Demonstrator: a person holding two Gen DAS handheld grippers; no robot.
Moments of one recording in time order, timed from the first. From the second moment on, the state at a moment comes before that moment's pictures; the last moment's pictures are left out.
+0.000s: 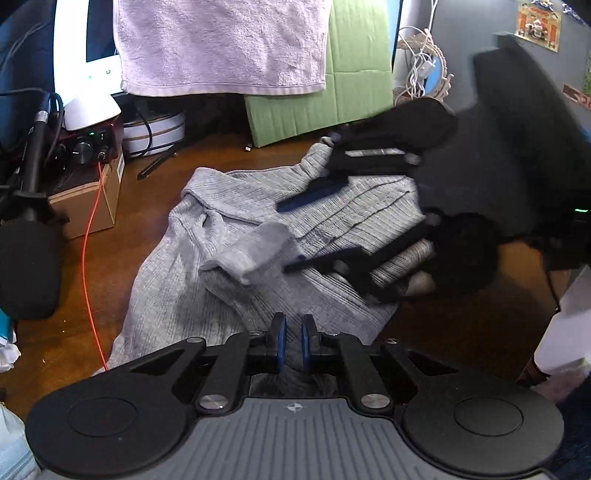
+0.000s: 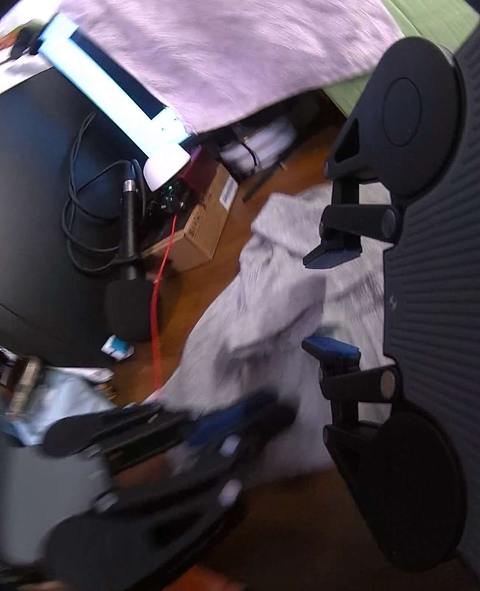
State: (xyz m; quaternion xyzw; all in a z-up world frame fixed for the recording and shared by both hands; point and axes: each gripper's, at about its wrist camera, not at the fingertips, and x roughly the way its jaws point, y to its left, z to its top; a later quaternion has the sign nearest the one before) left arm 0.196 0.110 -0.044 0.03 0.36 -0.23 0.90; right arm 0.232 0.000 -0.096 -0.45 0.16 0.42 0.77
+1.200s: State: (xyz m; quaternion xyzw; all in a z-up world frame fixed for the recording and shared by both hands) left arm 0.222 0.054 -0.041 0.08 0.37 -0.29 0.88; right arm 0.300 -0.064 -0.070 -0.35 0.25 0.36 0.83
